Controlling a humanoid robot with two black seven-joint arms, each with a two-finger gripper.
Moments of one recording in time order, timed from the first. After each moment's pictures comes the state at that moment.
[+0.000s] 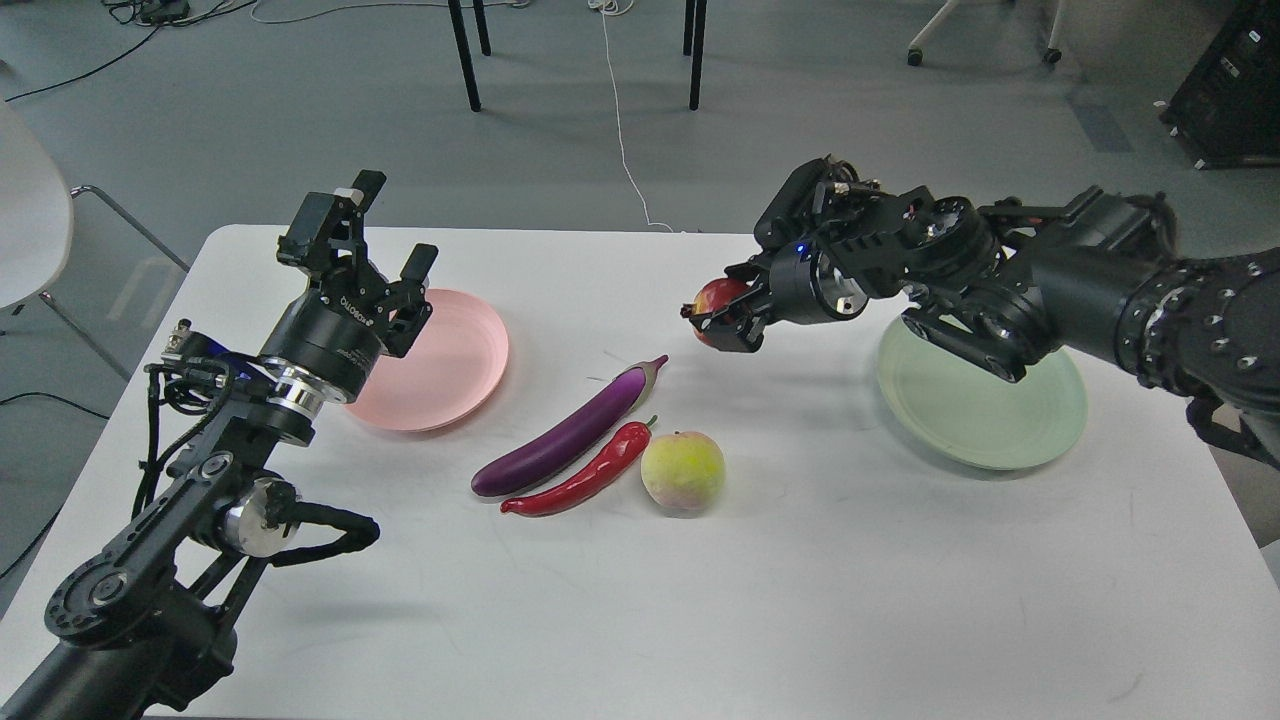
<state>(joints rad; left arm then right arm) -0.24 0.24 -1.19 -1.32 0.79 -0.13 -0.32 1.44 -0.15 -0.59 0.58 -1.39 0.01 0.49</state>
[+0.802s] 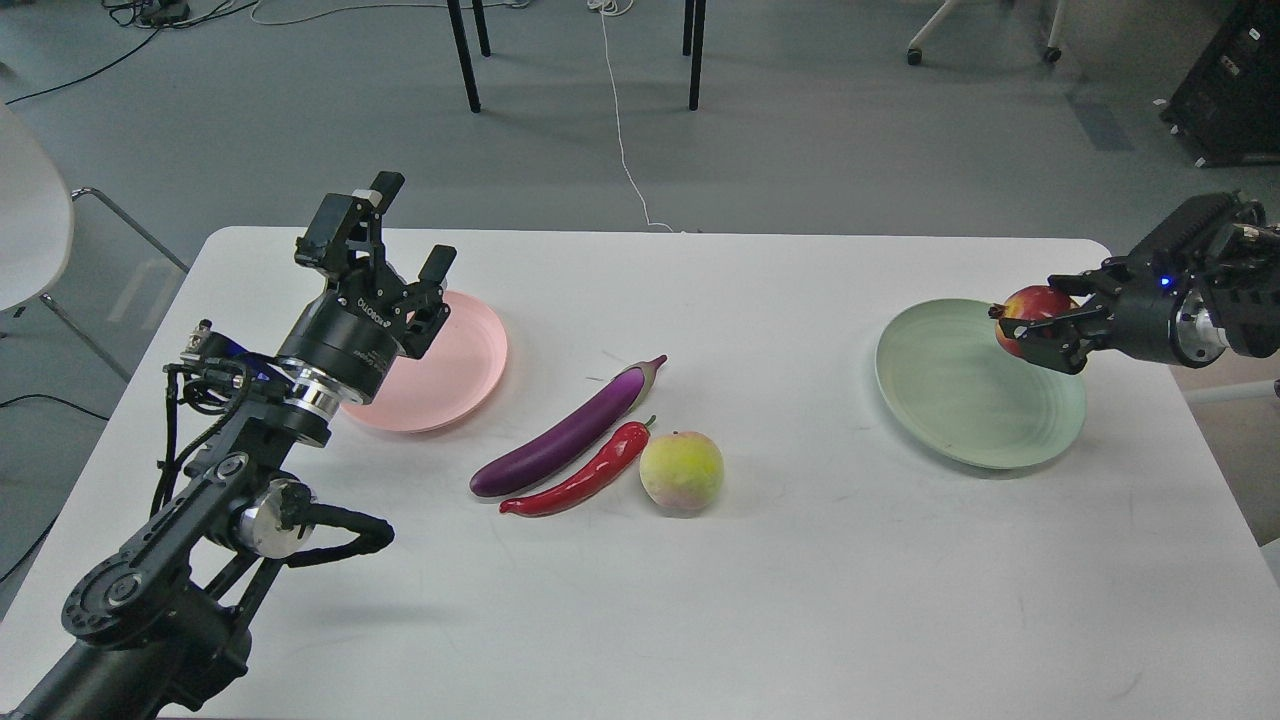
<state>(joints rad) -0.25 0.22 -1.18 -1.34 0.79 -0.13 -0.32 1.23 -0.69 -0.59 0.72 -1.49 -0.18 0.49</state>
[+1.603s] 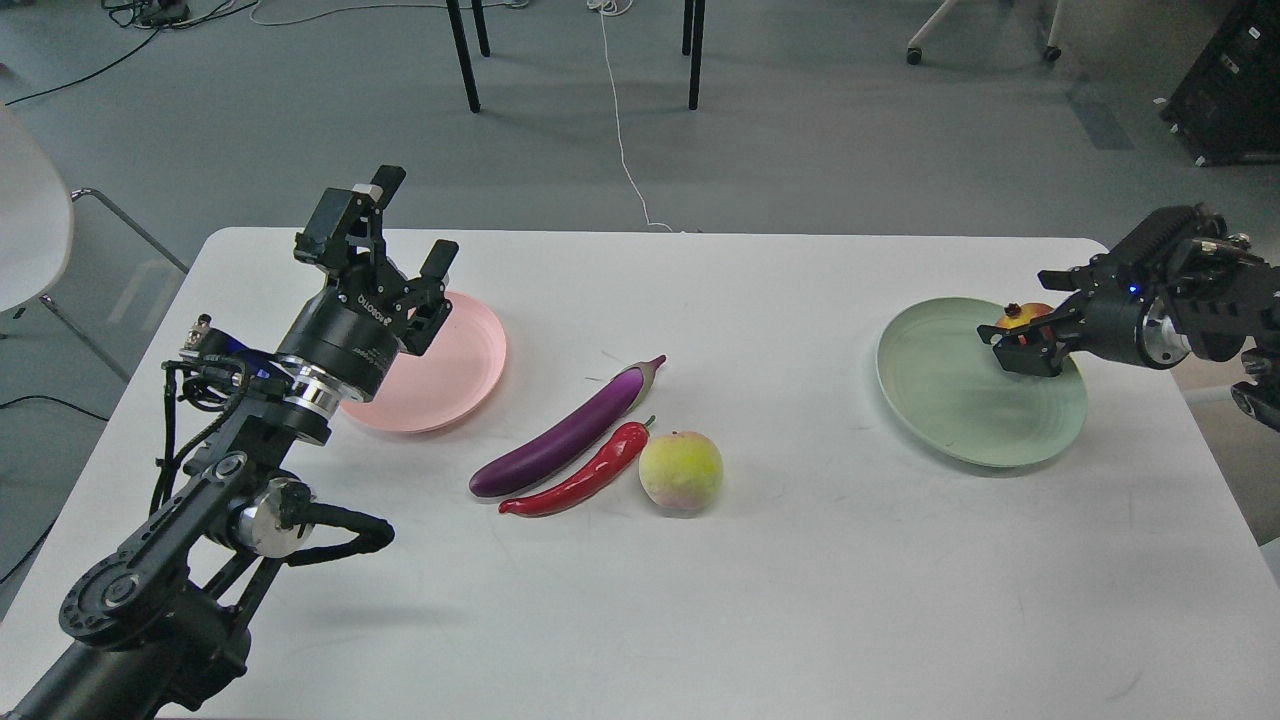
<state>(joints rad) -0.25 0.22 -1.18 -1.35 0.79 -0.13 -0.32 1.27 -0.63 -0.51 0.74 -1.46 -0.22 0.49</state>
